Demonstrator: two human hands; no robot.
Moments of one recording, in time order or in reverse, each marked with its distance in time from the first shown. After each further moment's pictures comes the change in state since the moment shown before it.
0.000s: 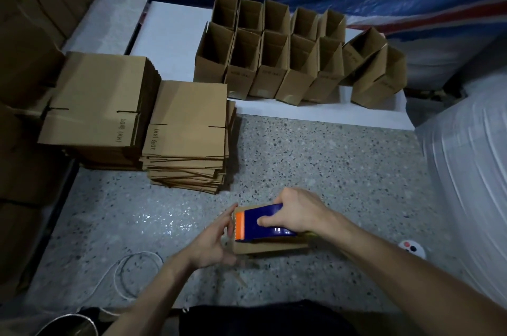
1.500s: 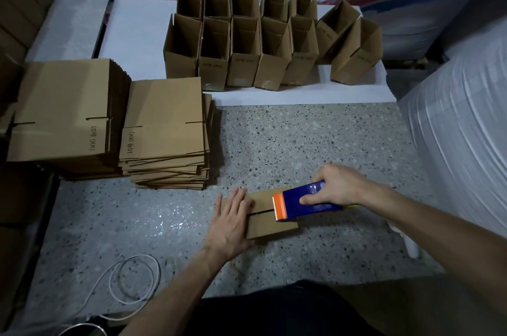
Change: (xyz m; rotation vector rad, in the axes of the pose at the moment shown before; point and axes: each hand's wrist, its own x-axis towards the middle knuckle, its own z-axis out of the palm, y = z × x) left_hand 0.038 0.041 0.055 1.030 0.032 0.000; right_hand -0.030 0.114 -0.035 0.026 0.001 0.039
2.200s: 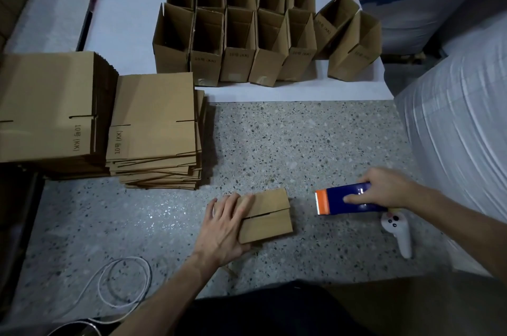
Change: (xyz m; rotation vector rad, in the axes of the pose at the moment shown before) left_hand -0.002 -0.001 0.003 0.054 0.189 0.062; right_hand -0.020 0.098 -0.019 -0.055 -0.008 0.208
